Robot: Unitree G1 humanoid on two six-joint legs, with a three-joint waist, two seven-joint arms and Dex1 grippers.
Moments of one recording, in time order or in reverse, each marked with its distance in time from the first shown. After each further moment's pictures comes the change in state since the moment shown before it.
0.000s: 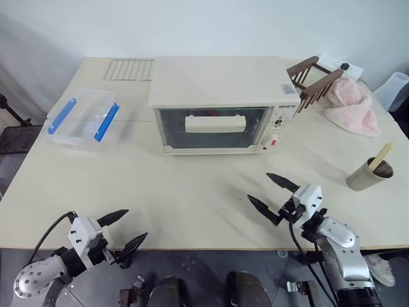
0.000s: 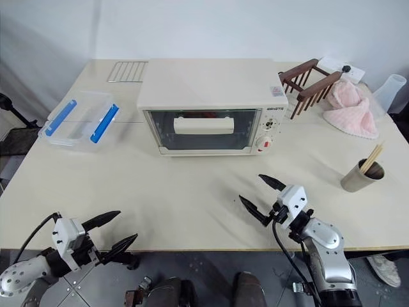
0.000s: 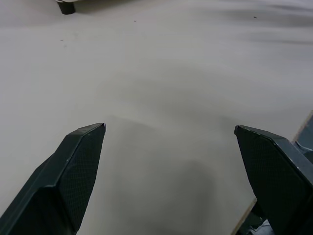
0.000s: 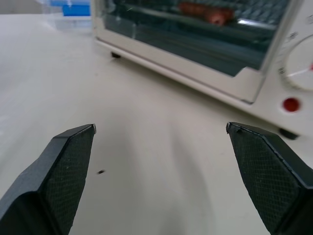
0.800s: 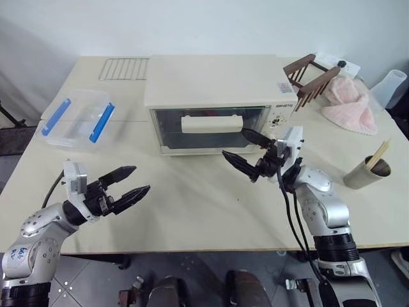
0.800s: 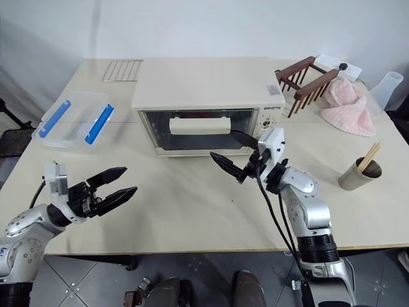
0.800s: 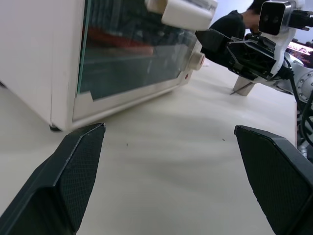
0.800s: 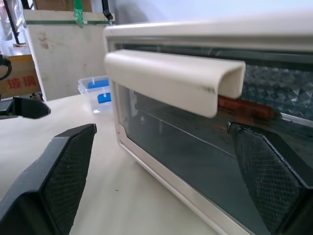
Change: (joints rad) left arm -0.406 0.097 0.006 0.112 -0.356 0.378 -0.095; right arm -0.436 0.089 0.056 -0.004 0.154 0.342 0.008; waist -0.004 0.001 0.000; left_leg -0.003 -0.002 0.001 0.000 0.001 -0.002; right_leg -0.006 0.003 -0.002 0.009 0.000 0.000
